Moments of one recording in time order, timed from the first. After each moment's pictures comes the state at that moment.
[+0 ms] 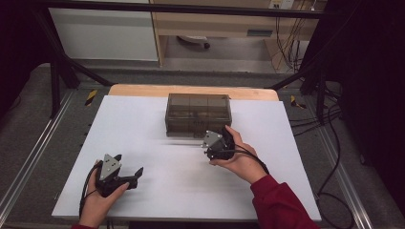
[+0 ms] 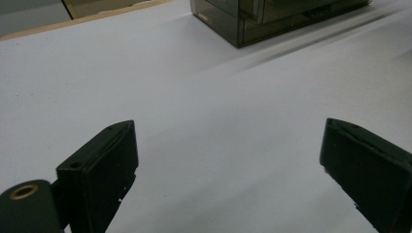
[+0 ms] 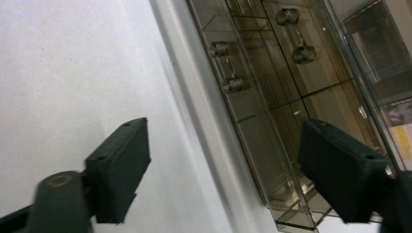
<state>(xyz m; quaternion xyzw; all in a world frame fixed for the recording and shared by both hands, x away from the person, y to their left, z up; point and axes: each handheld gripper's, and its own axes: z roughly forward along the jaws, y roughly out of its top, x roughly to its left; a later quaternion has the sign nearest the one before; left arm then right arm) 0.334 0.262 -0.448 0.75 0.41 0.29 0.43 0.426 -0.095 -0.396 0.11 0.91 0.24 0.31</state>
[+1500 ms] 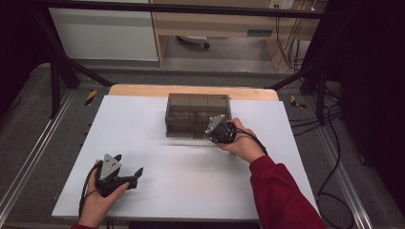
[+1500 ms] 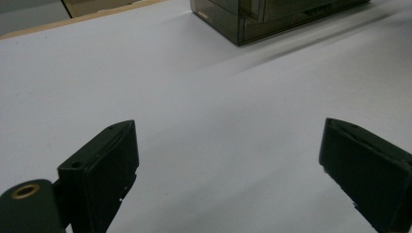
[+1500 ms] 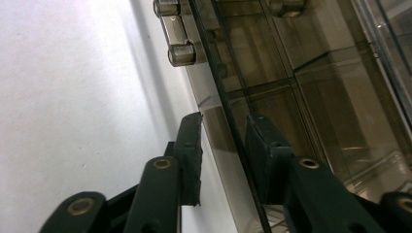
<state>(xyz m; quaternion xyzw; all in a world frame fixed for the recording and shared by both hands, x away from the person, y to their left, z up) 0.335 0.263 -0.449 0.75 0.41 0.29 0.43 0.485 -0.109 -0.402 0.12 0.94 0.23 0.21</state>
